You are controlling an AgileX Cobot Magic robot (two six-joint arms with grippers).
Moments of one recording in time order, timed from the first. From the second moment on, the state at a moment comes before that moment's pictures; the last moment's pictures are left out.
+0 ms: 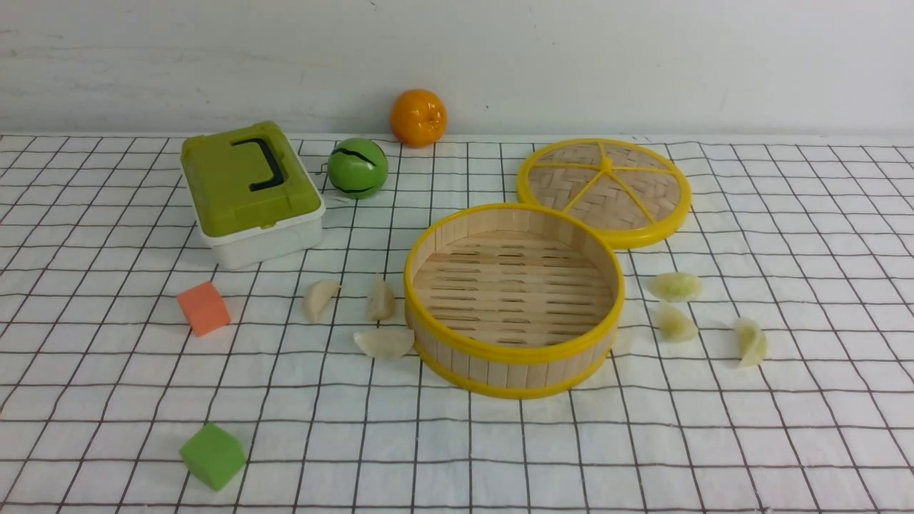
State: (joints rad) right arm 0.05 -0.01 0.03 -0.03 0.10 0.04; left arm 0.00 -0.02 0.03 0.09 0.21 0.01
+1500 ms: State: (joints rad) right arm 0.05 0.08 -0.35 -0.04 -0.32 0.14; left arm 0.00 0.12 -0.42 -0.01 -0.06 -0.40
